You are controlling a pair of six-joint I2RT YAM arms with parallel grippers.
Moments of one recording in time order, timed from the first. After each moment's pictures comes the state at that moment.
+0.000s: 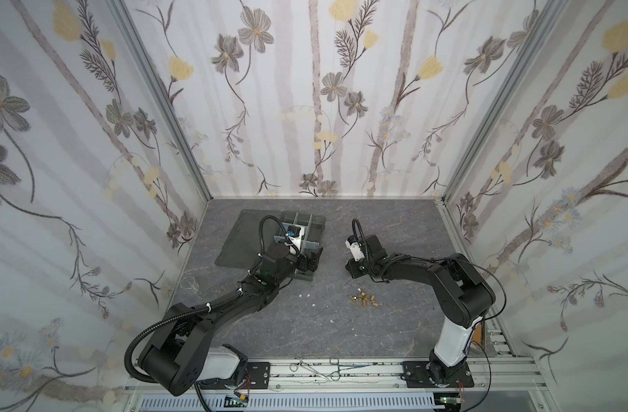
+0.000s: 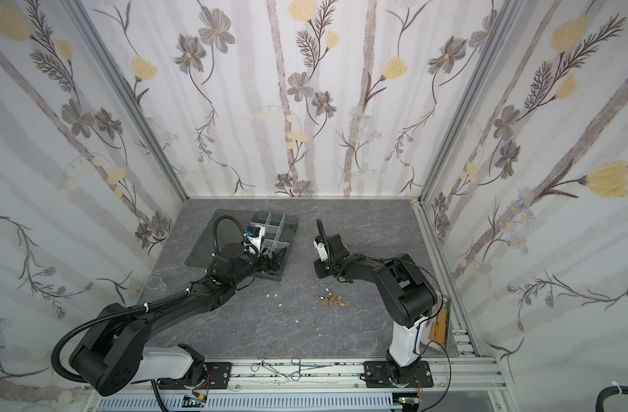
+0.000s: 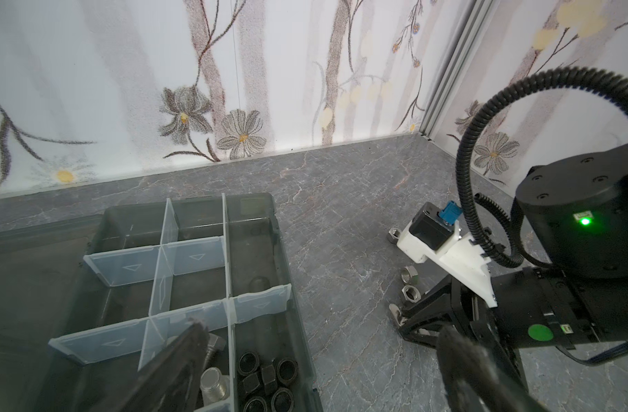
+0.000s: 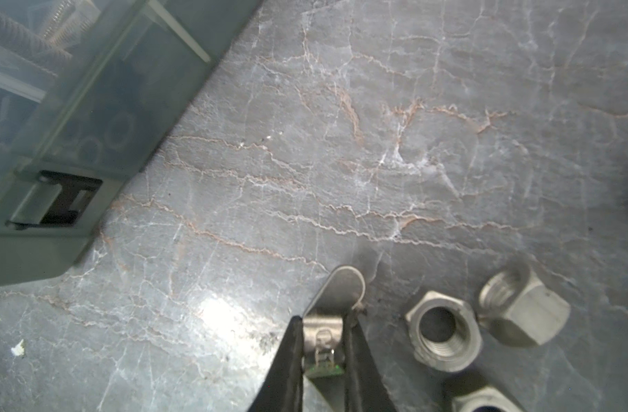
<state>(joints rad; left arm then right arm) -0.54 1.33 0.59 0.48 0.03 -0.17 0.55 1.84 0.97 -0.05 -0.18 0.16</state>
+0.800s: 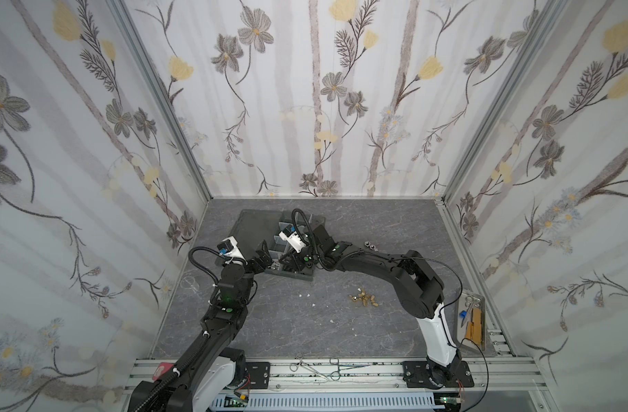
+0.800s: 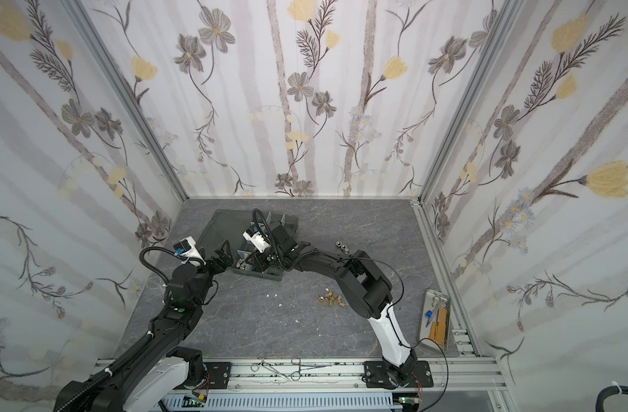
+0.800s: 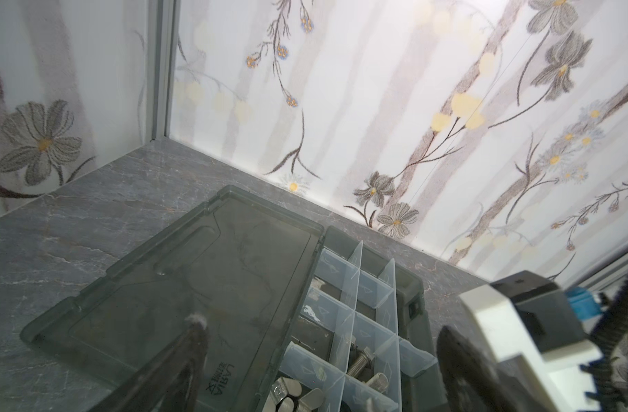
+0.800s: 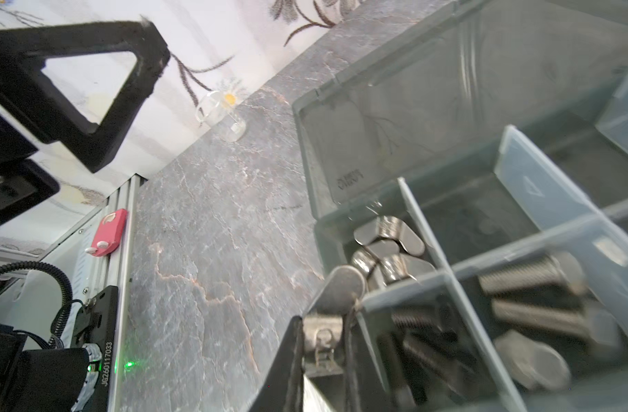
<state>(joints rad) -0.20 0.86 0.31 0.46 -0.20 -0.47 0.87 2.18 1.62 -0.01 -0.49 0.20</state>
